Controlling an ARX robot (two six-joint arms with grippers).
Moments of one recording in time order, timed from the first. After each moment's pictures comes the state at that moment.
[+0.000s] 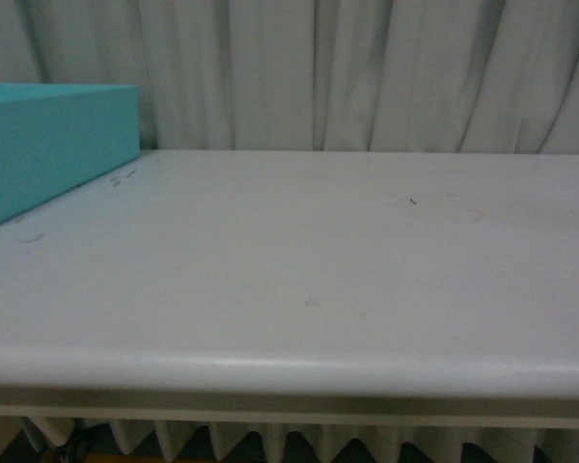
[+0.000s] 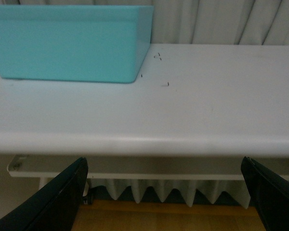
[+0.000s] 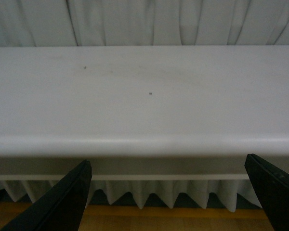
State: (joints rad) left arm 0.00 0.01 0.01 0.00 0.00 0.00; right arm 0.00 0.00 0.01 0.00 0.00 -0.01
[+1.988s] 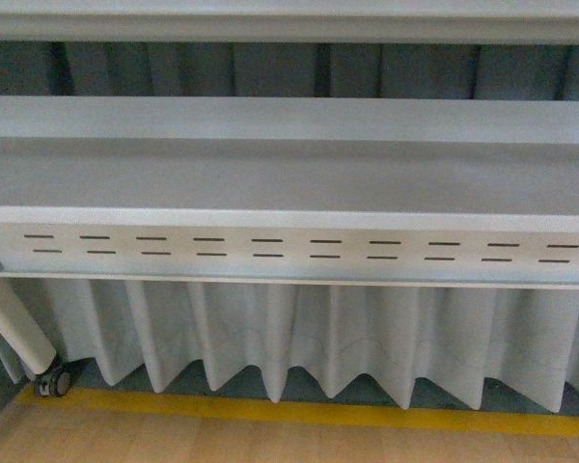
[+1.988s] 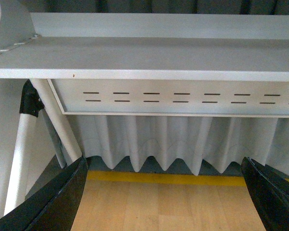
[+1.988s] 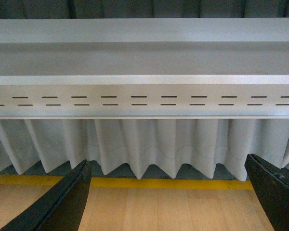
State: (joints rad) left arm 0.00 0.01 0.01 -0.01 0.00 0.00; right arm 0.00 0.00 0.01 -0.01 0.00 -0.01
